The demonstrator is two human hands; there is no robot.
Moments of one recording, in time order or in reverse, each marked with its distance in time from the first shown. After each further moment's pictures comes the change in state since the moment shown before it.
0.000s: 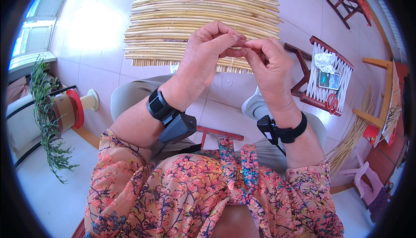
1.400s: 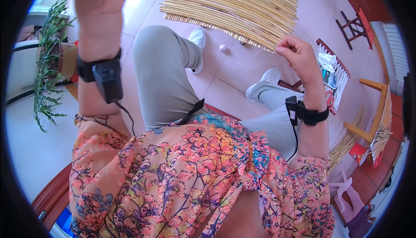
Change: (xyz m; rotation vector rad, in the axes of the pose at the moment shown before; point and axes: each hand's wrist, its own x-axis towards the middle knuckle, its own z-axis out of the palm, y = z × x) left_hand -0.112 0.181 -0.062 0.343 0.259 0.862; right_hand -0.018 -0.027 -0.046 -0.185 -0.503 0.281
